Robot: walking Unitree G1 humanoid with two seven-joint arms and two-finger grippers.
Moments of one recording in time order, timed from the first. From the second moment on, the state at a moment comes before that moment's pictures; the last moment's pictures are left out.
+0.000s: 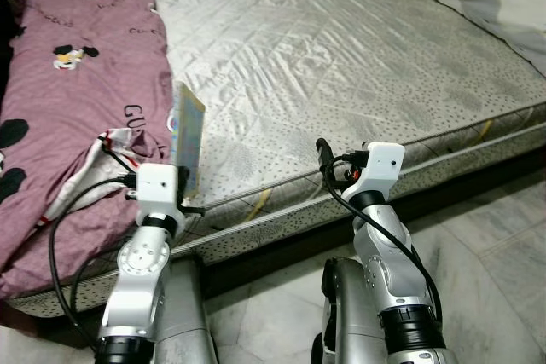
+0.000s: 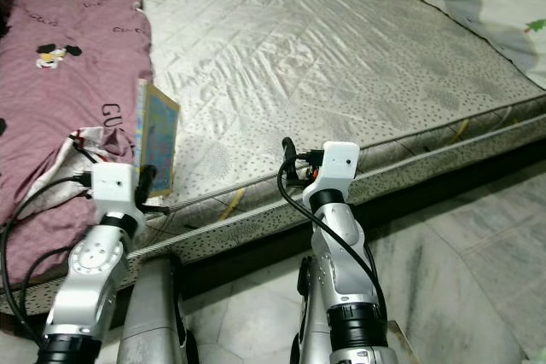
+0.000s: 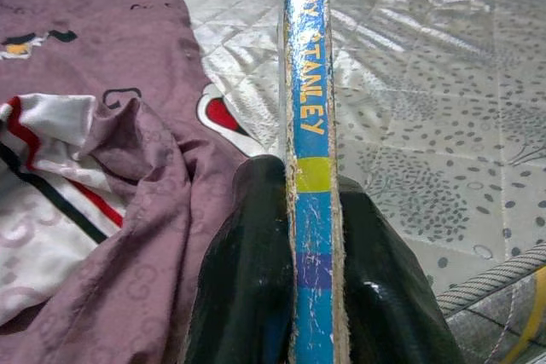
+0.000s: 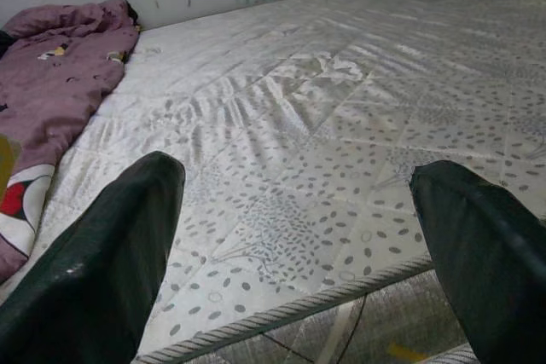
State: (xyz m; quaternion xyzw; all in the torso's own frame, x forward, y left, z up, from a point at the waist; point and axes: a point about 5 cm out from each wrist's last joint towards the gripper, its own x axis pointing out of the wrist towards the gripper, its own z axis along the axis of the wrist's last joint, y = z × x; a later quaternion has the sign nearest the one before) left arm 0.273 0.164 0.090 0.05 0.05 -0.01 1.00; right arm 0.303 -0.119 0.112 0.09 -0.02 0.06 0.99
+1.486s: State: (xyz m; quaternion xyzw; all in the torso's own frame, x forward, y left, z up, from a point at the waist) left arm 0.276 0.150 0.088 0.10 0.03 -0.01 0.99; right arm 0.304 -0.130 0.108 0.06 -0.01 0.03 1.00
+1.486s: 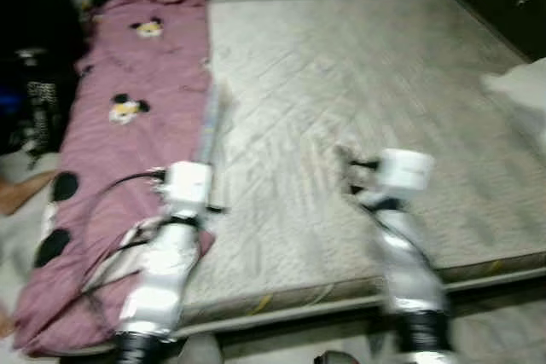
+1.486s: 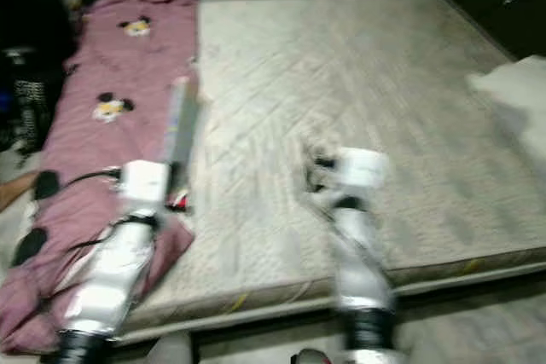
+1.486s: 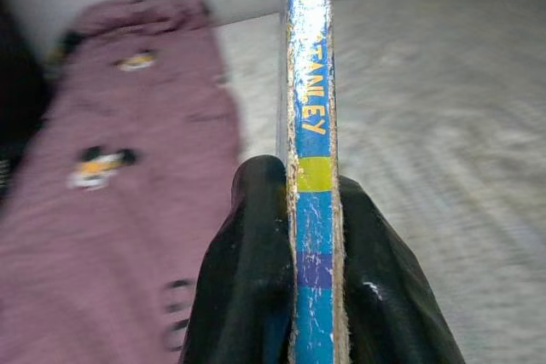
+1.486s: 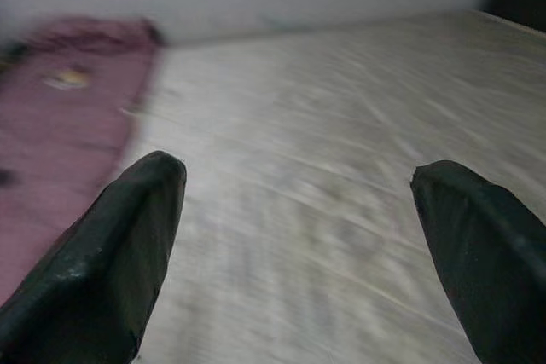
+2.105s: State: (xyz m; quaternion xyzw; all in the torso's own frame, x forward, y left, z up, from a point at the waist) left arm 0.273 0.150 0.081 0.07 0.05 -0.03 1.00; right arm 0.302 -0.137 0.102 0.03 0.00 0.01 1.00
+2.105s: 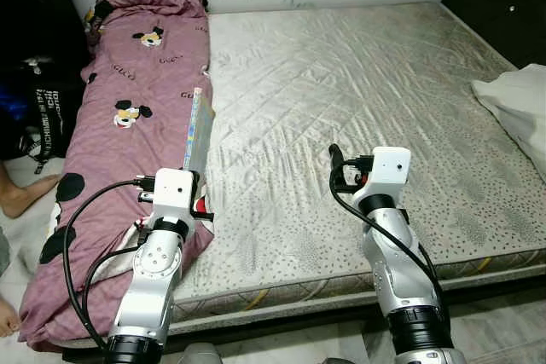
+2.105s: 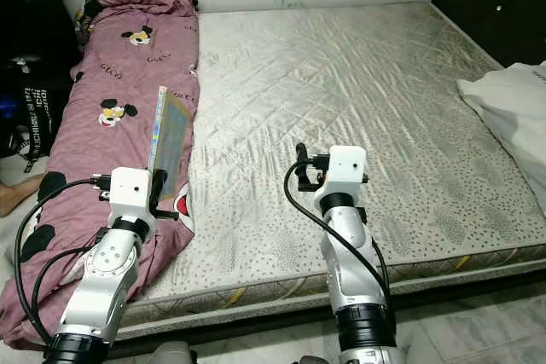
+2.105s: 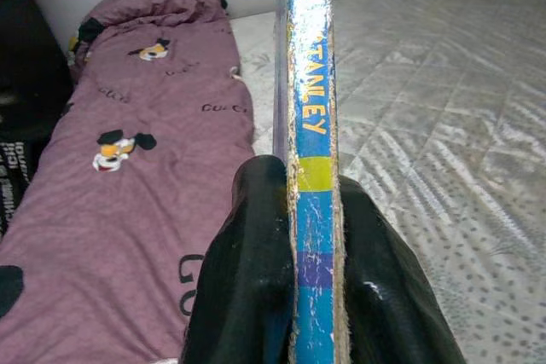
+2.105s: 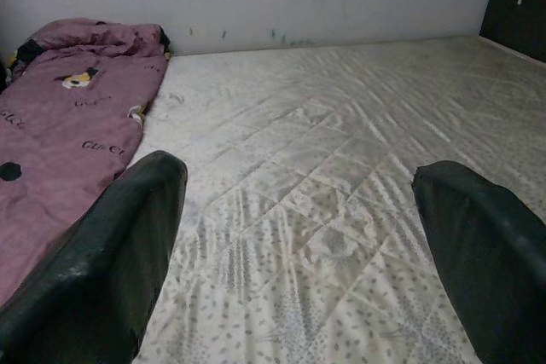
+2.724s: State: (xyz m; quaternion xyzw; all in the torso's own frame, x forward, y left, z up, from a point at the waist) left arm 0.275 0.146 0.082 0.07 0.04 -0.04 1.00; right arm 0.307 -0.131 0.103 0.00 0.00 0.03 1.00
